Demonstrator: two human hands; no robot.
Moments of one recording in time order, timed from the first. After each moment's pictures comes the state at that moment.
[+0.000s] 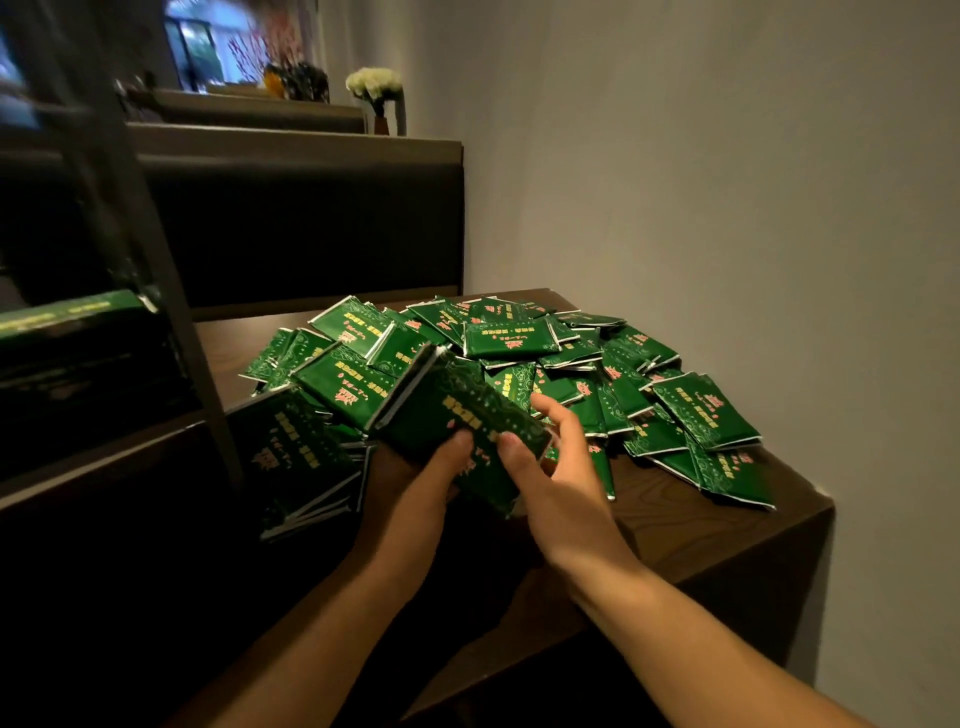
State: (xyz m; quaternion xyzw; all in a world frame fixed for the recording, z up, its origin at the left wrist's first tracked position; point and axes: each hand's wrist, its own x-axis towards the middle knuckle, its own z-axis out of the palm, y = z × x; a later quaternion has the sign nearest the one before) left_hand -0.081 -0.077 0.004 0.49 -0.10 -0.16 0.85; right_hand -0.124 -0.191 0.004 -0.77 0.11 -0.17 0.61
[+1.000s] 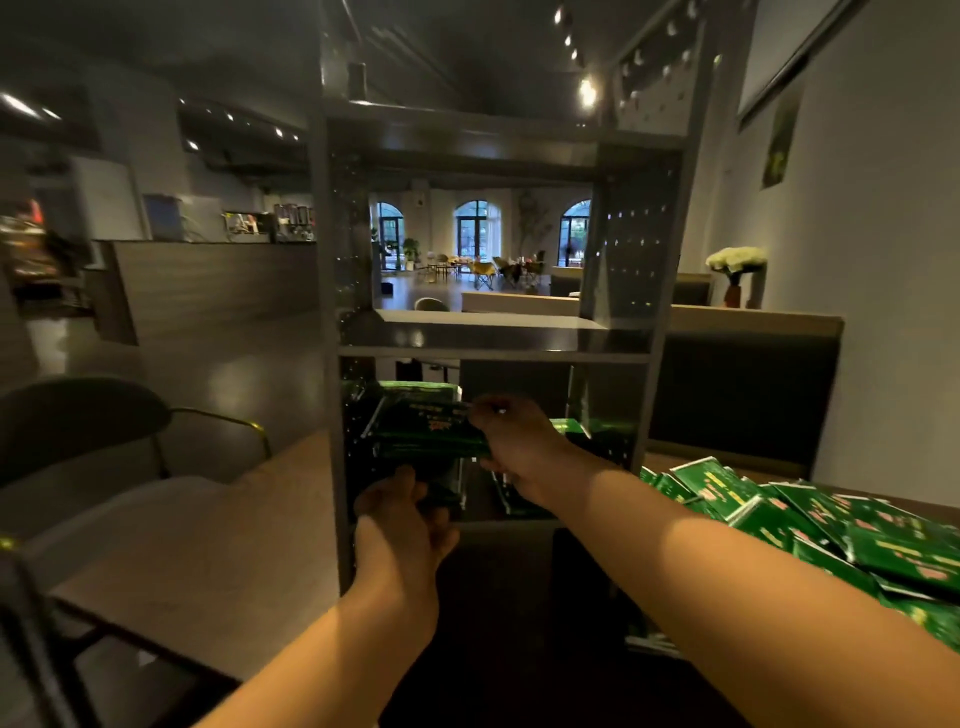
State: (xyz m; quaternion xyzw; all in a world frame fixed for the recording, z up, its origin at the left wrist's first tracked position) left_hand -0.119 0.176 0.098 0.41 0.25 0.26 0.84; right_hand -0.025 0.104 0.143 -0.75 -0.16 0.10 0.64
